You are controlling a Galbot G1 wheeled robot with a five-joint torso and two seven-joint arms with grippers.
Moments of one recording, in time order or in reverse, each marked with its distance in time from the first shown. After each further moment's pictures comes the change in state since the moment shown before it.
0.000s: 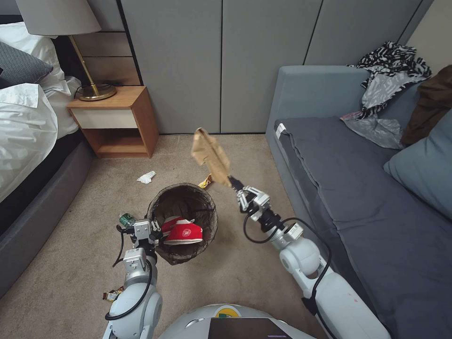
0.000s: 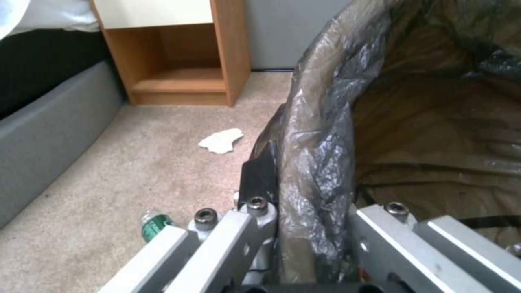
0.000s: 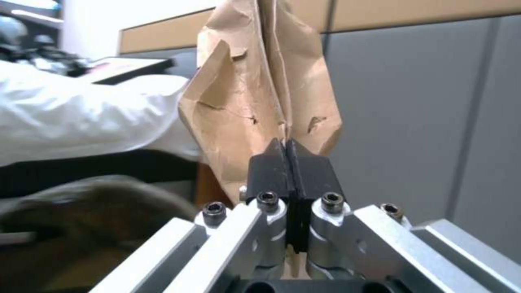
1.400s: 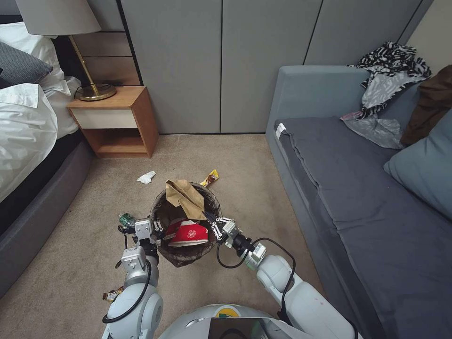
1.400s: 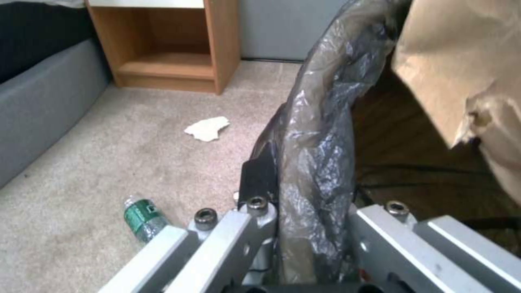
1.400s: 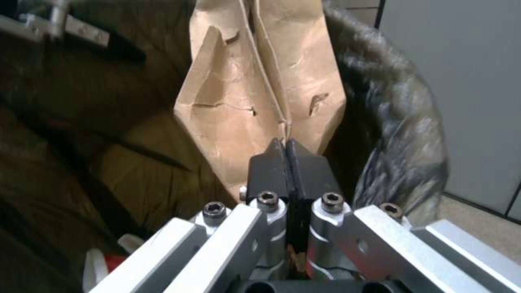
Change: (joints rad) left arm 0.008 0.004 0.016 -0.042 -0.046 0.048 -0.012; right arm 0.050 0.040 -0.195 -0.216 -0.106 0.017 0.030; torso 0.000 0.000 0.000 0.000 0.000
